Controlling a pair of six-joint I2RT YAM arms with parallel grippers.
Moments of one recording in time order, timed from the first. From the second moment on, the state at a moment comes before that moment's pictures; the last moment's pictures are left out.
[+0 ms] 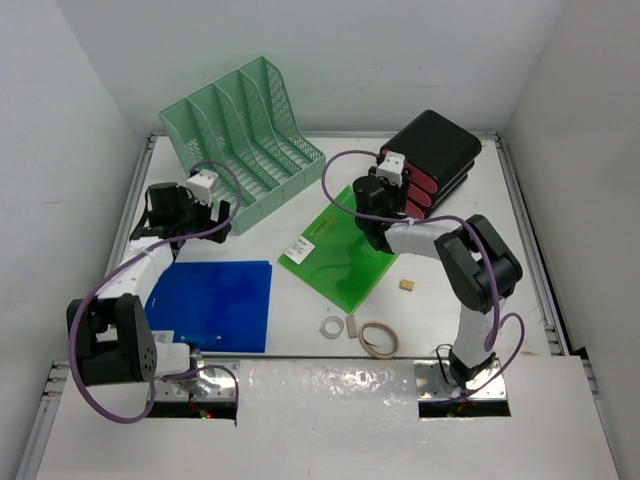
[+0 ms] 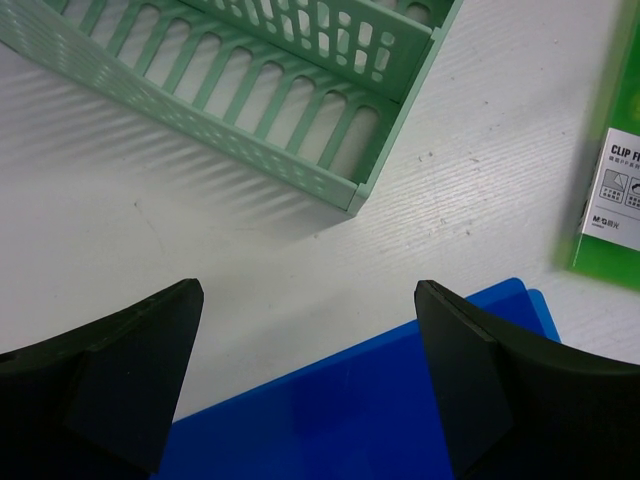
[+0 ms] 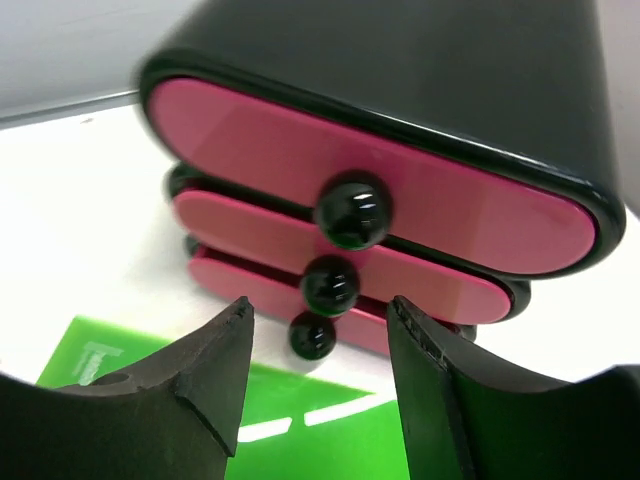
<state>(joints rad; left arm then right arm) 0.10 1.30 0.78 -0.18 0.36 0.29 0.55 1.87 0.99 0.55 1.05 0.16</state>
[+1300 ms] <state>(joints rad) 0.10 1.30 0.78 -0.18 0.36 0.29 0.45 1.93 1.02 0.42 0.92 0.44</state>
